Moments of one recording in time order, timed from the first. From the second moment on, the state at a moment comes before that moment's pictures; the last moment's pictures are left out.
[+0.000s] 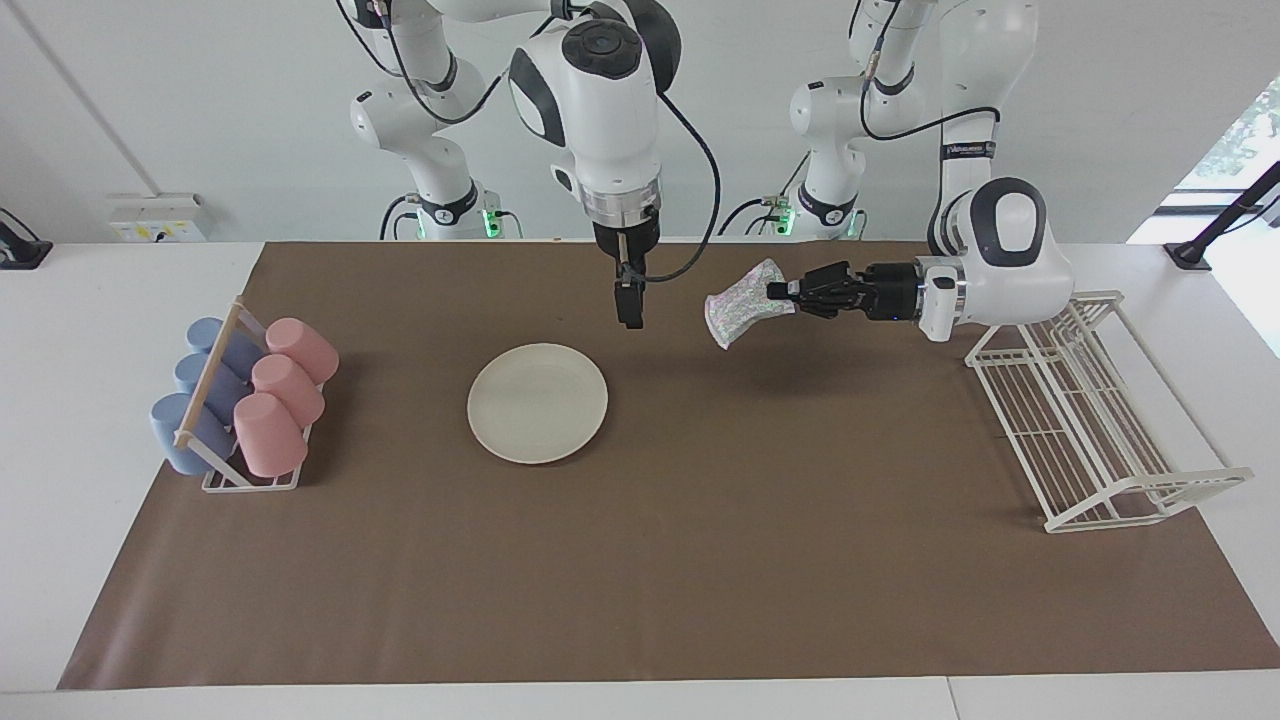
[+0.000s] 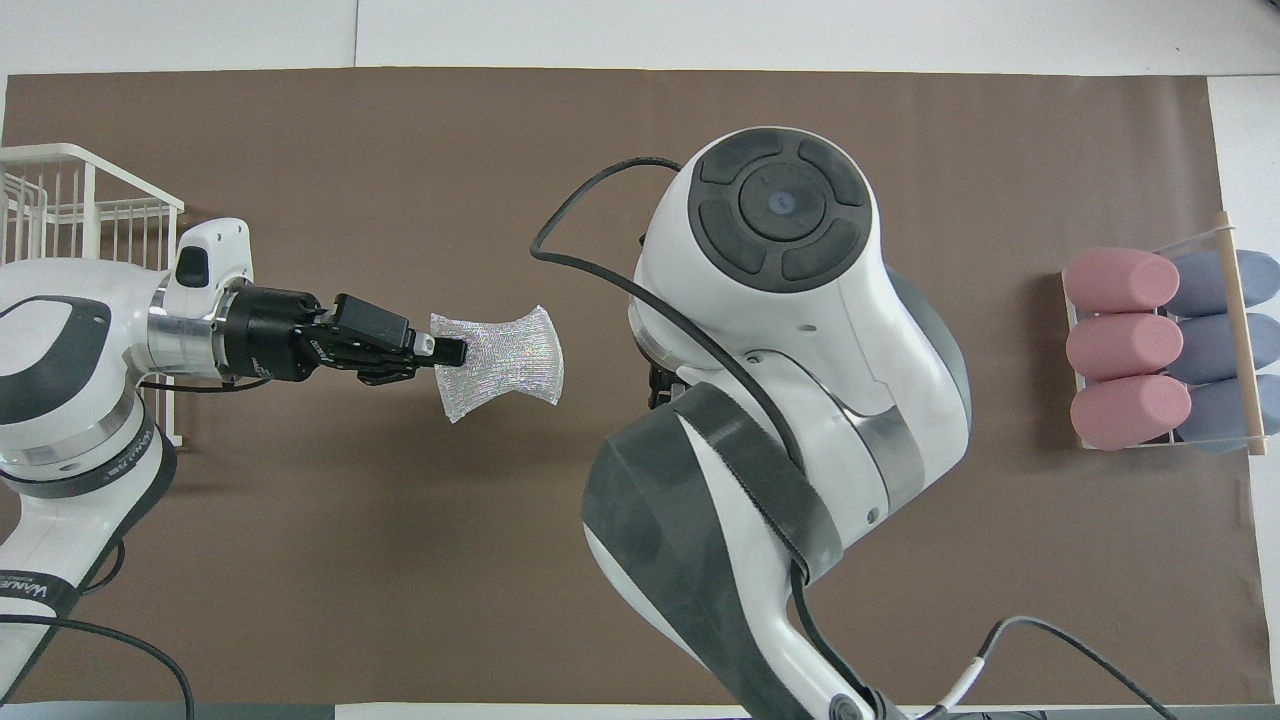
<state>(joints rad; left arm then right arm) -0.02 0.10 -0.05 -2.08 -1.42 1.53 0.33 0.63 0.26 -0.06 -1.43 0.11 1.73 2.22</state>
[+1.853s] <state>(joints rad) -0.17 0.11 -0.04 -2.13 -1.63 1.61 0.37 0.67 0.26 -0.06 -1.44 0.09 1.81 1.97</state>
